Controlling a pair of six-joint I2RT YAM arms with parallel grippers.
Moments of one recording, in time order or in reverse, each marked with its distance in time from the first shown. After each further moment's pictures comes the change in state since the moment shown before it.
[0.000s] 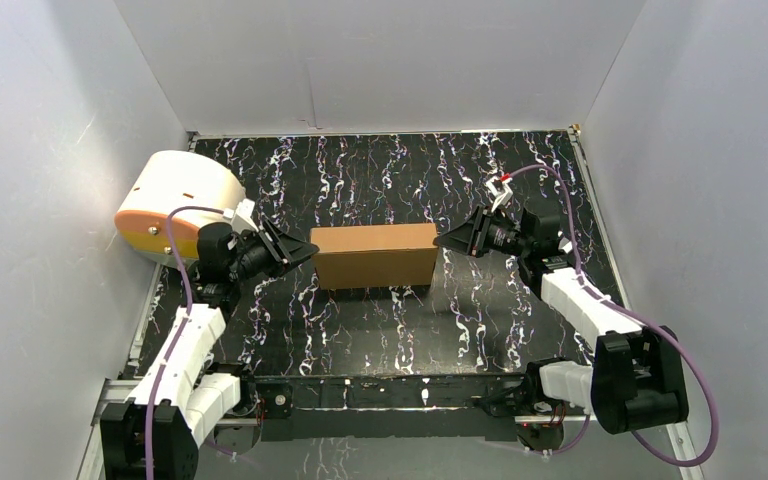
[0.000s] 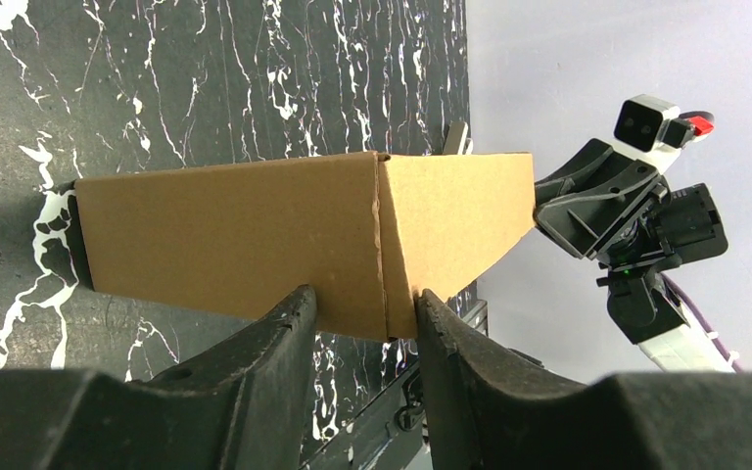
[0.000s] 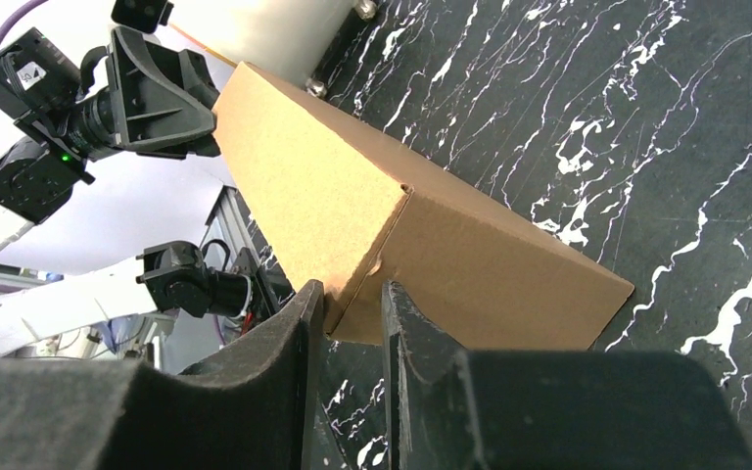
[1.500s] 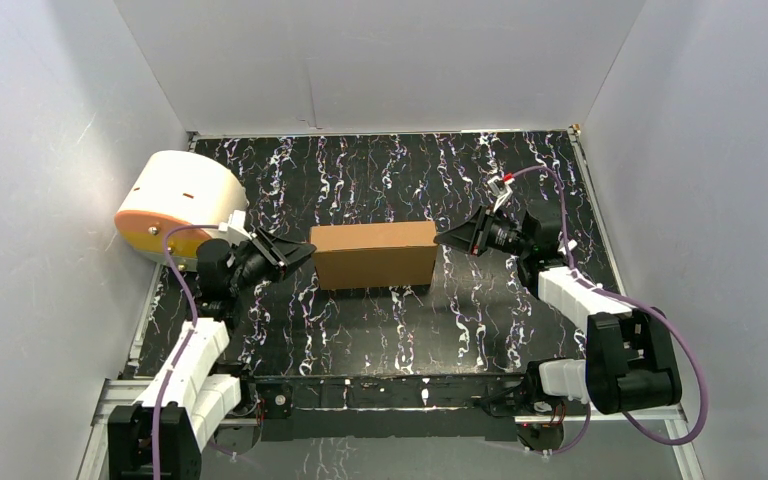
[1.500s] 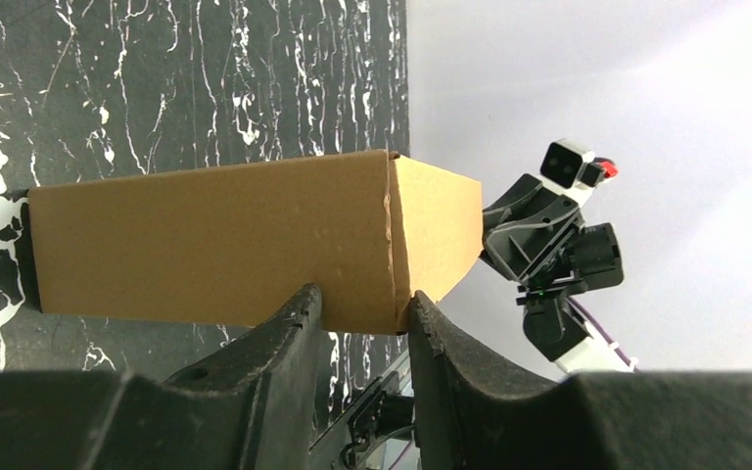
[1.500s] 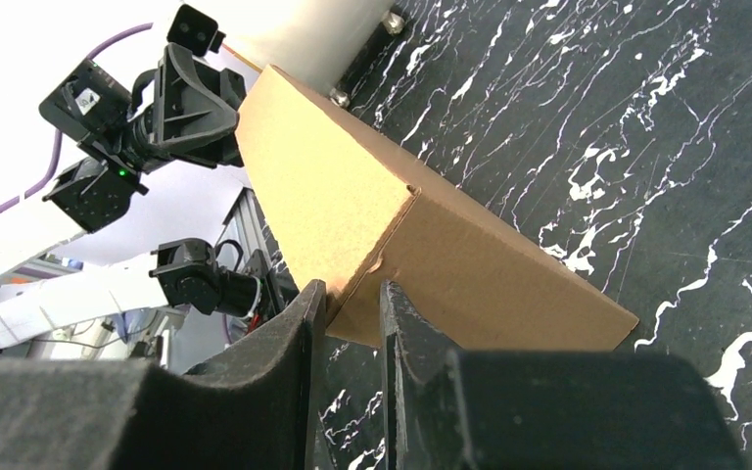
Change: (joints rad) left arm 0.026 -0.044 -0.197 0.341 0.003 -0.259; right arm -0.027 0.087 -0.063 0.289 -0.090 0.073
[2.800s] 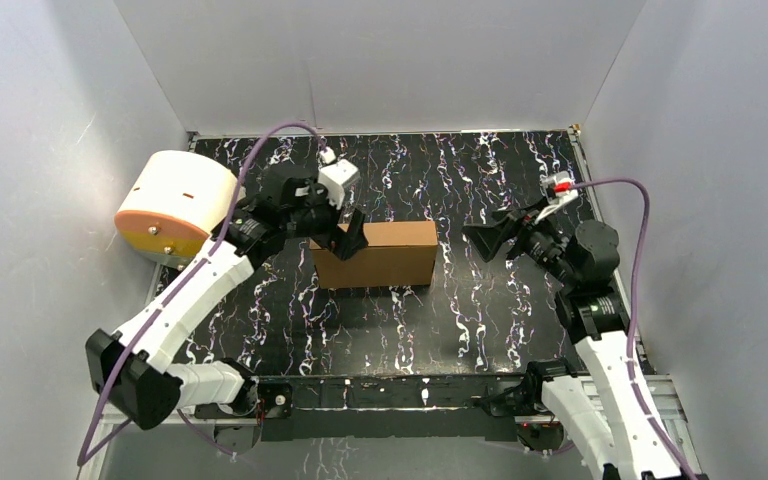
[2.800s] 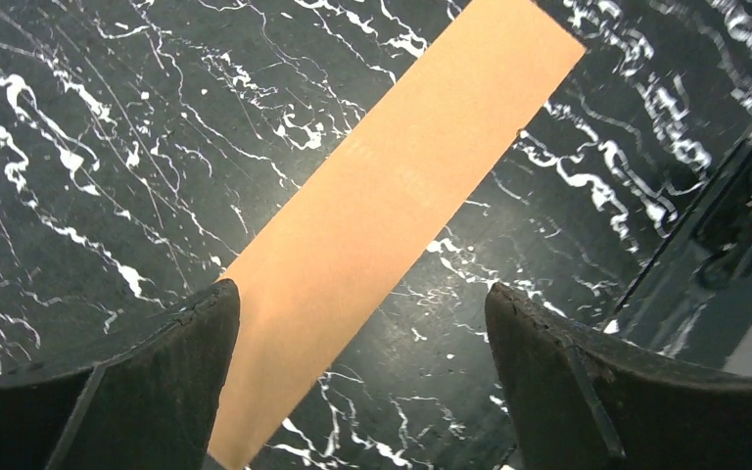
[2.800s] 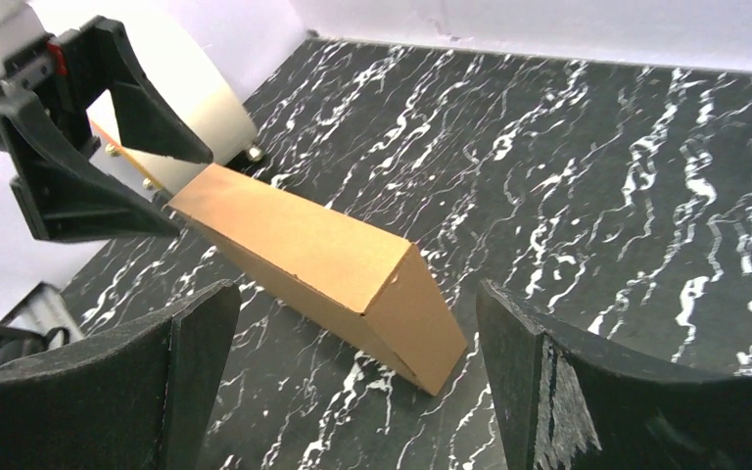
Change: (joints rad) left arm -0.515 0.336 0.852 -0.818 -0.348 1.106; right arm 0.002 -0.609 0.180 -0.639 0.403 -0.327
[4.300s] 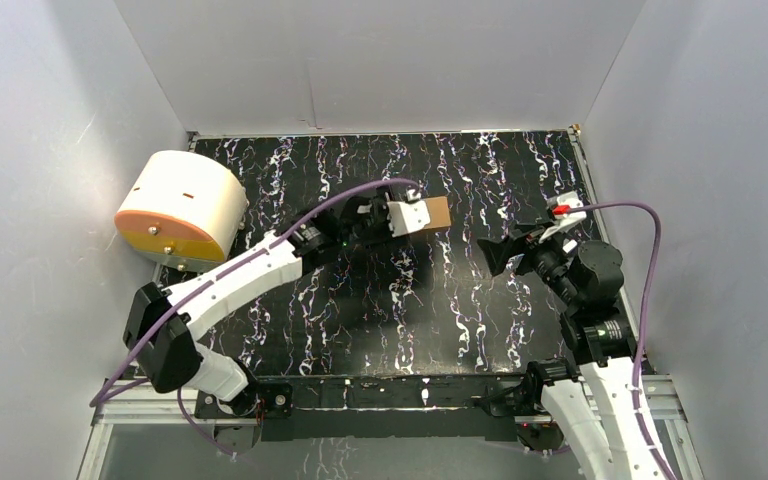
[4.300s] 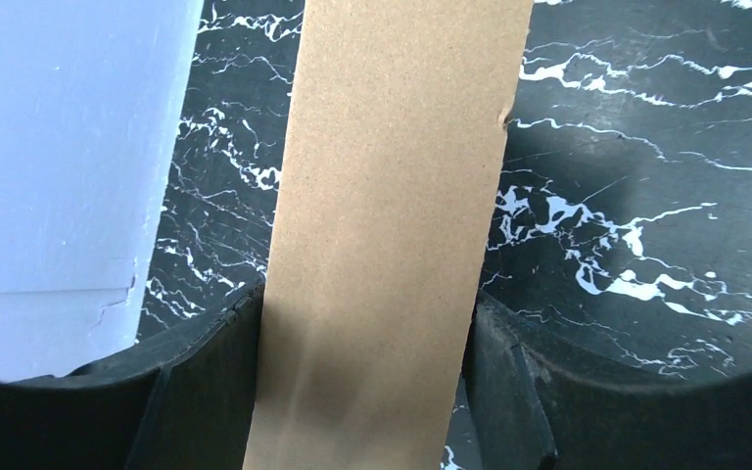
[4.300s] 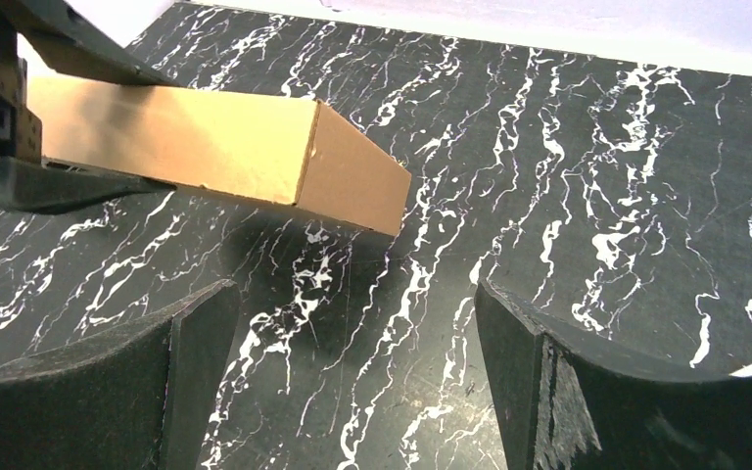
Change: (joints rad) left arm -0.274 0.244 0.066 0.209 -0.277 0.663; right arm 0.000 -0.156 -0.043 -0.180 0.204 -0.213
